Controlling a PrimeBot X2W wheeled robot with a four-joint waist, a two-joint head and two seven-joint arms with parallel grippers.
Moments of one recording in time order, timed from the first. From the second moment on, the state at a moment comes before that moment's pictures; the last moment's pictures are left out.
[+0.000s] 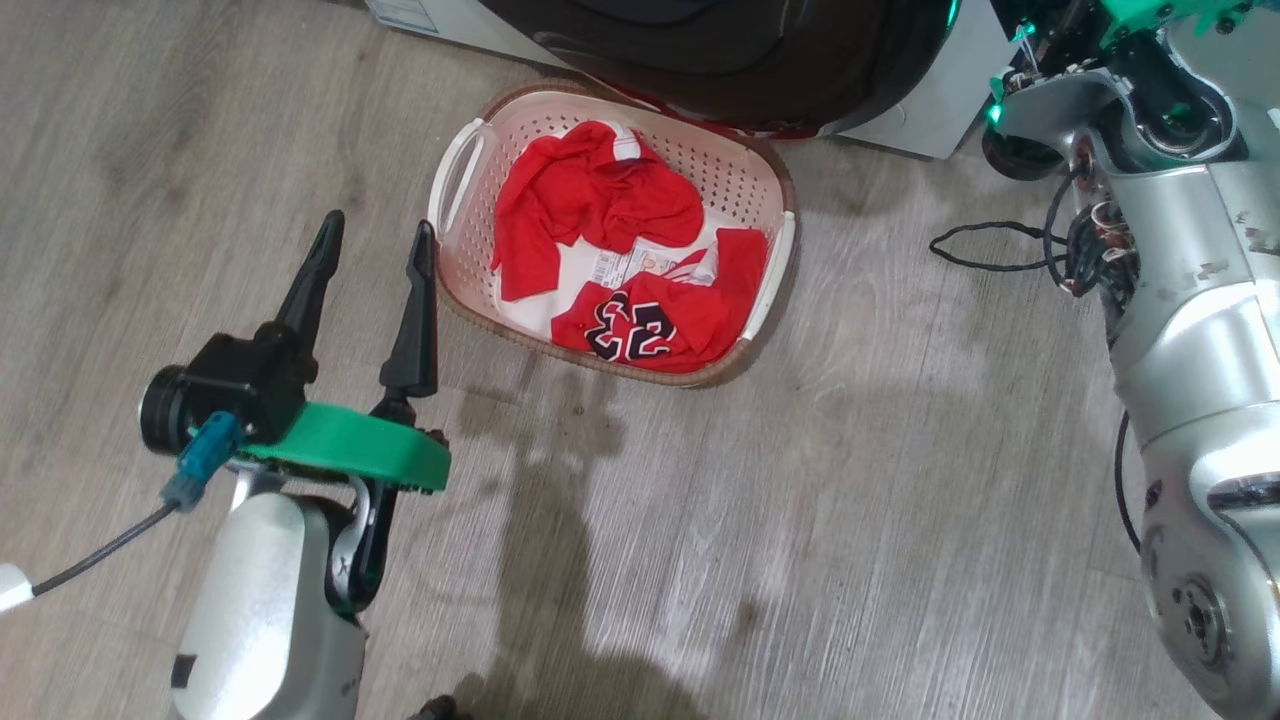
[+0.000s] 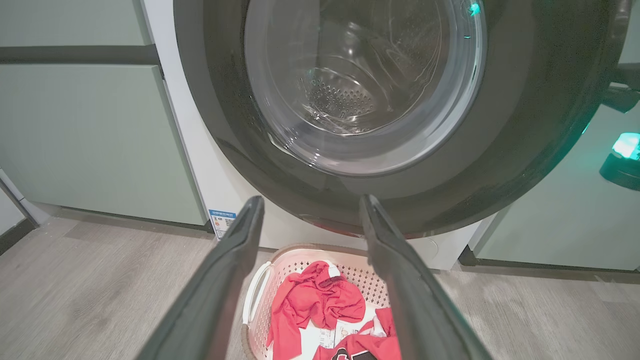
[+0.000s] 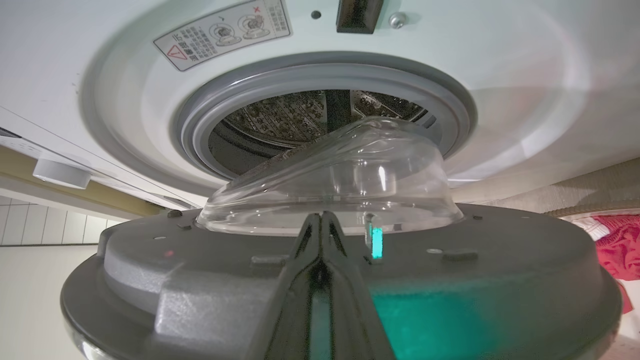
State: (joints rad) left arm -0.31 0.04 -0.11 0.14 -0.19 -0.06 -0.25; right arm -1.12 -0.09 0.04 0.97 1.57 0.13 0.39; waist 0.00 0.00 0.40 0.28
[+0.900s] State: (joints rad) left arm -0.28 0.04 -0.10 0.16 -0.18 -0.06 -0.25; right arm -0.91 -0.08 0.33 0.76 1.75 0.13 0.52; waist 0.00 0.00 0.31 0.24
